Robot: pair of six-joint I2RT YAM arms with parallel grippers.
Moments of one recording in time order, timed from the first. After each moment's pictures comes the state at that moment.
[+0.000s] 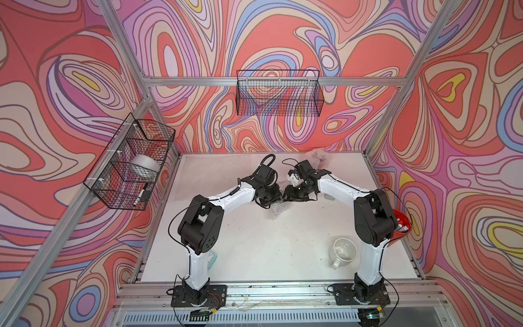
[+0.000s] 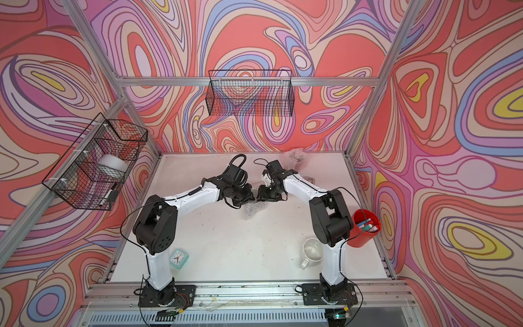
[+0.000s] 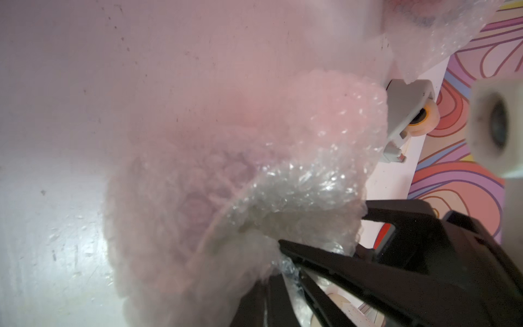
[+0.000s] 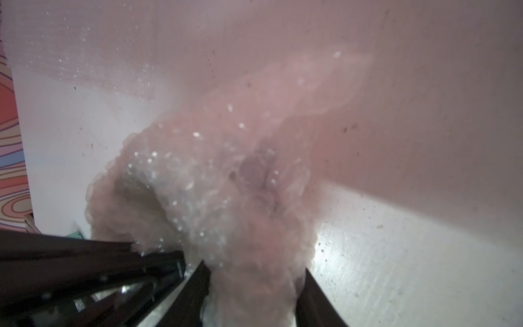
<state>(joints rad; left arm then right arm) -0.59 1.94 1.43 -0.47 0.30 -0.96 0.43 1.94 1.45 -0.66 -0.38 0.30</state>
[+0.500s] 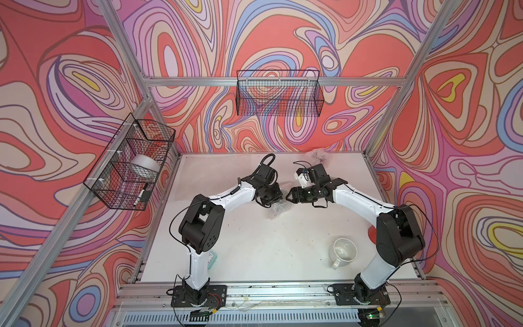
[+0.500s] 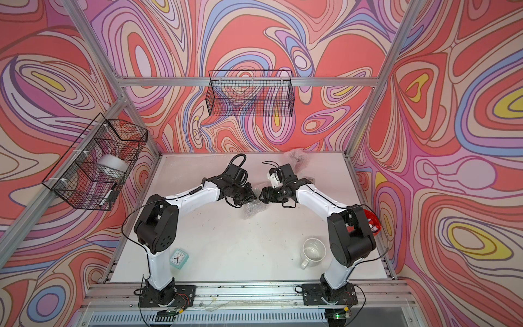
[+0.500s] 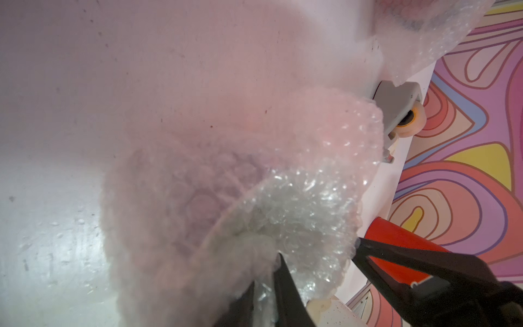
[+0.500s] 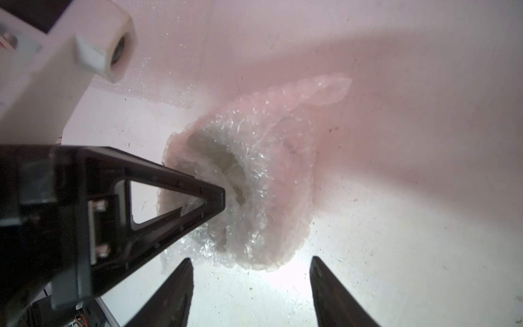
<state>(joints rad) -0.59 1.95 1.44 -0.45 0.33 -0.98 0.40 1.70 1.22 -0.49 -0.39 0.27</state>
